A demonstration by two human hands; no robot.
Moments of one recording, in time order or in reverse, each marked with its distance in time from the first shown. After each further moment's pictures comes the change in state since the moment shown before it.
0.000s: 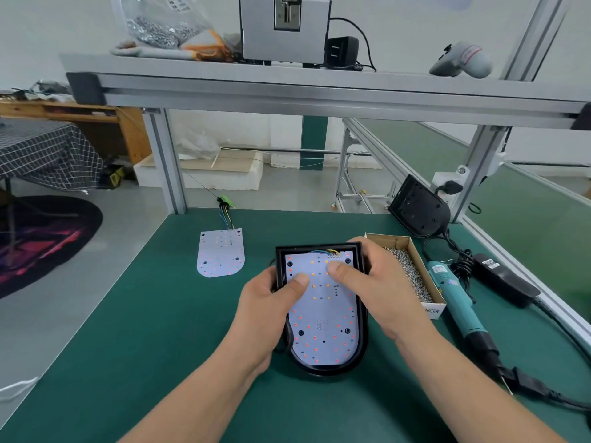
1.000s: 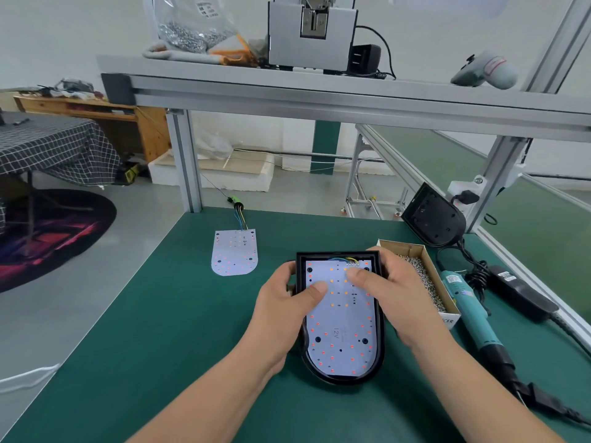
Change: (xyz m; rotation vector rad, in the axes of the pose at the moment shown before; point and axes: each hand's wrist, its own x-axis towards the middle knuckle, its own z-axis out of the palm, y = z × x) left_hand 0.001 -0.004 0.001 0.031 0.029 0.003; right_hand 0.001 0.006 -0.003 0.066 -0.031 0.034
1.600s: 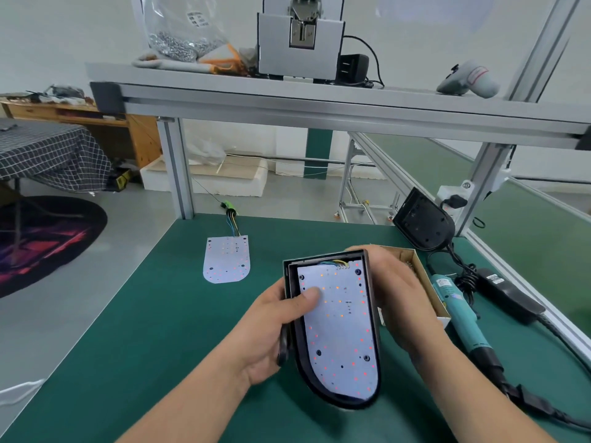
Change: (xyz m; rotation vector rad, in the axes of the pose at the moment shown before) left_hand -0.004 0.010 -0.009 -0.330 -0.284 -0.256; right_hand -0.006 -0.014 -0.007 0.132 -0.045 0.010
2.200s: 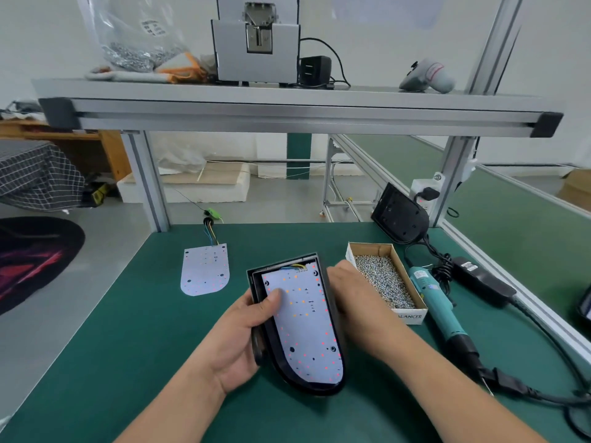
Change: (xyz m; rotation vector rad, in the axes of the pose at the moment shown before) left_hand 0.012 -0.002 -0.017 -0.072 0.030 -0.047; right_hand 0.011 0.018 0.001 -1.146 -0.190 -0.359
